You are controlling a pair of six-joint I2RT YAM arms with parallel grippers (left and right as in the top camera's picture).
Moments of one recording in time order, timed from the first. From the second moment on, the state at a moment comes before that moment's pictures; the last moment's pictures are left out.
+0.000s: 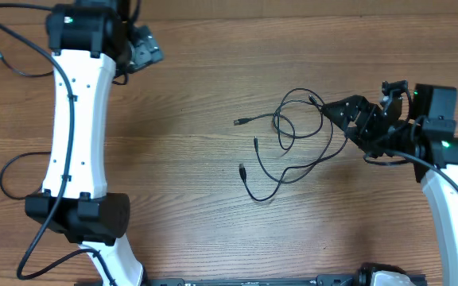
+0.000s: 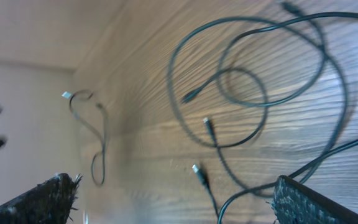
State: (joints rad) left arm -0.13 1.95 2.30 -1.50 -0.19 -0.59; right arm -0.13 1.26 1.05 -0.73 -0.74 0.47
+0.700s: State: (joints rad) left arm -0.34 1.95 2.30 -1.53 -0.19 -0.57; right arm -0.19 1.24 1.05 -1.07 -0.82 0.11
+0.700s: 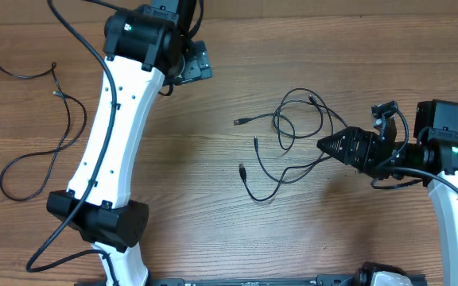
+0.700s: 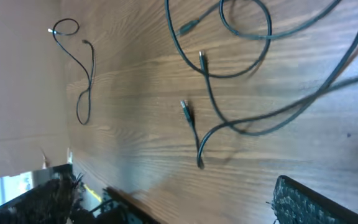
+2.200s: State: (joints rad) left arm -0.48 1.97 2.11 -1.40 -0.05 -0.57; right arm -0.17 1.24 1.05 -1.25 -0.60 0.13
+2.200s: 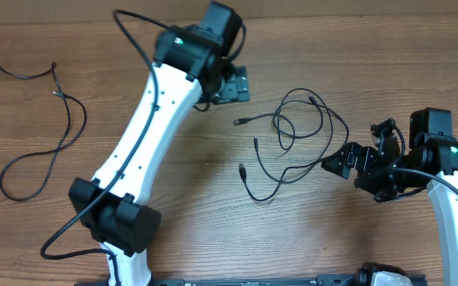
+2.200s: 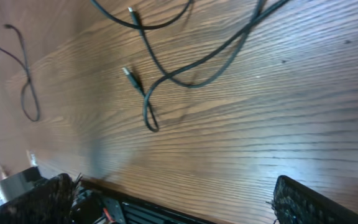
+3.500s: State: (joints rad) left arm -0.68 1.98 1.66 -0.77 0.08 -0.32; right arm -0.22 1.24 1.05 -1.04 -0.49 0.46
